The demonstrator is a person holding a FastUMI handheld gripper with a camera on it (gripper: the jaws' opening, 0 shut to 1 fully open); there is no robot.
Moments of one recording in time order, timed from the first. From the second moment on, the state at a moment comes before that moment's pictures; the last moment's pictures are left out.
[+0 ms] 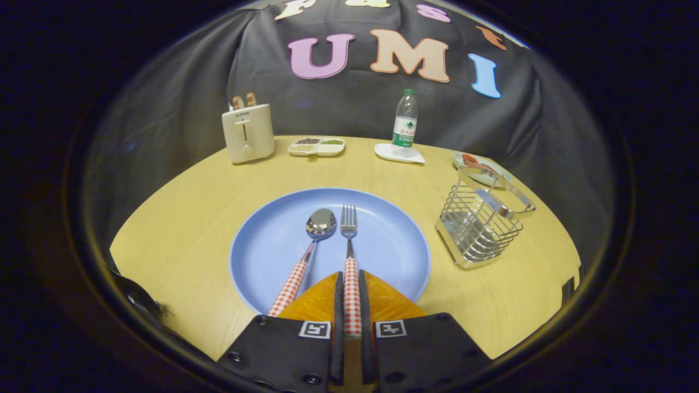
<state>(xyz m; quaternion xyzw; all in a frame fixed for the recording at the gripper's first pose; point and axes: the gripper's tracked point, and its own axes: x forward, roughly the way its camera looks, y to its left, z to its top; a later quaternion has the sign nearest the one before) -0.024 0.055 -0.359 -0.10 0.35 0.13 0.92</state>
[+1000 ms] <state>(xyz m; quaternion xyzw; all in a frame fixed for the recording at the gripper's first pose) -0.003 0.060 -0.290 -0.13 0.34 0.17 0.92</state>
